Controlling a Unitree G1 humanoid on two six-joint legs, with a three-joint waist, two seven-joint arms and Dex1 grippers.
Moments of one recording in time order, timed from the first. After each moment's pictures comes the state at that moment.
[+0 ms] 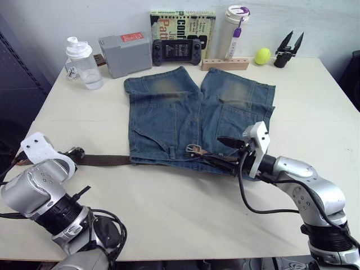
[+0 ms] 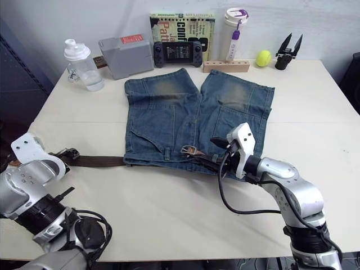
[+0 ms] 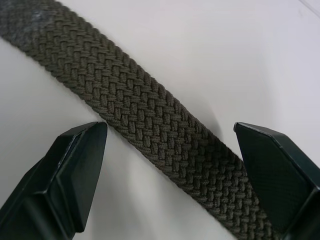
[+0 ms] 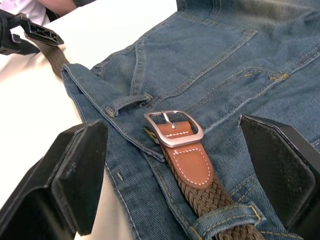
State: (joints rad) left arm -0.66 0.16 0.90 -0.39 -0.03 1.59 0.18; right arm -0.30 -0.54 -0.04 -0.40 0.61 0.72 0.67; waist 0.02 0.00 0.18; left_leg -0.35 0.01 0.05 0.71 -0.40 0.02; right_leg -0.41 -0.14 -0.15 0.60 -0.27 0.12
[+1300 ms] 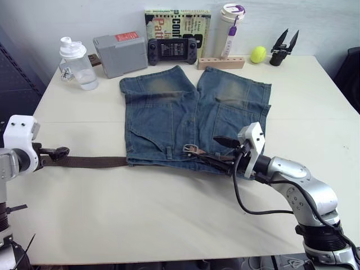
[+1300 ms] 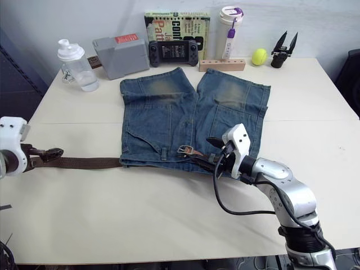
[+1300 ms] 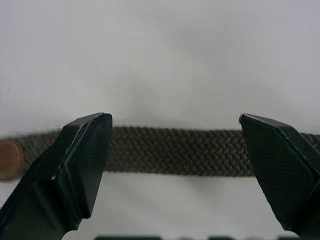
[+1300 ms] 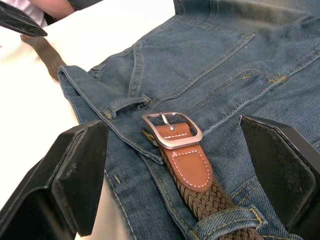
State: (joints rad) left arm -0.36 0.90 0.52 -0.10 -0.26 1.36 -0.46; right arm -0.30 -0.51 -0.01 -0.39 0.57 0.68 0.67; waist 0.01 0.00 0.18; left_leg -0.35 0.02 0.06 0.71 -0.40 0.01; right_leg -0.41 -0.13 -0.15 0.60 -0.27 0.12
